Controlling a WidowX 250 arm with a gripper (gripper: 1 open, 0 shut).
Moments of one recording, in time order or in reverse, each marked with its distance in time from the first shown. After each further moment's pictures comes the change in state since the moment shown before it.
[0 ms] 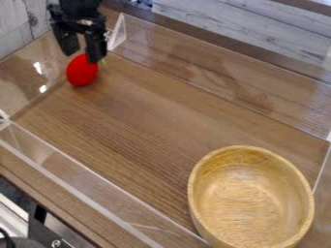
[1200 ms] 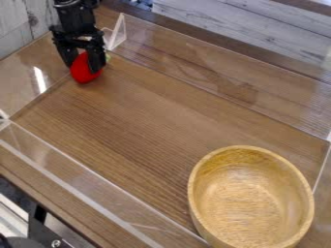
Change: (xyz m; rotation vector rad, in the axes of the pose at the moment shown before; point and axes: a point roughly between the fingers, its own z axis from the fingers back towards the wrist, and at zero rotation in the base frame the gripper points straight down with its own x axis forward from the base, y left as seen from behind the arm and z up) arm 0.036 0.017 -0.043 -0.065 -0.019 0.056
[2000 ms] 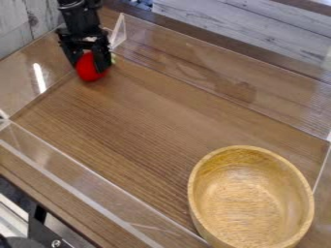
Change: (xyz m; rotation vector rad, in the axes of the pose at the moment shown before) arm 0.005 -0.003 -0.001 -0.067 0.012 0.006
